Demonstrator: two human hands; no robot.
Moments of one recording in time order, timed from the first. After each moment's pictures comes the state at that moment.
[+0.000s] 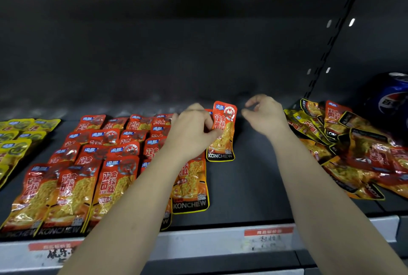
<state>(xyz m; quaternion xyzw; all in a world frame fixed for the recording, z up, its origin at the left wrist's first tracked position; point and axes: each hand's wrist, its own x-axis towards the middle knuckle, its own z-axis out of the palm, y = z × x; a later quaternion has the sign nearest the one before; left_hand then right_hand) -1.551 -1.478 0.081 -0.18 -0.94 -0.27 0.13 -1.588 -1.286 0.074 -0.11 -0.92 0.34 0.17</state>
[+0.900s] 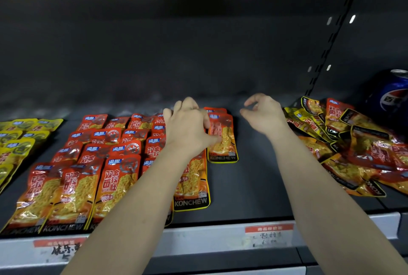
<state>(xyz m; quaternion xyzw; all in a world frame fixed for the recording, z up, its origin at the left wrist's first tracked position) -1.555 -1.474 0.077 -0.10 -0.97 -0.13 0.17 -1.586 -1.287 0.072 -0.10 -0.92 0.36 0.16</state>
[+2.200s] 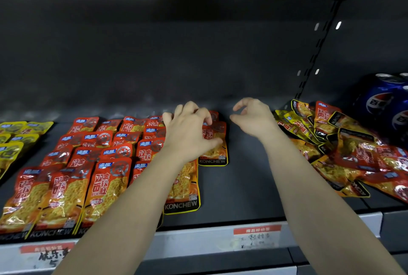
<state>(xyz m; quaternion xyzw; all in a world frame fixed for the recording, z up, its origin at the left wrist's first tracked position) -1.555 -1.466 0.076 -0.16 -0.96 -0.15 0.16 -1.586 -1.286 0.077 -0.07 -0.93 0.36 0.10</state>
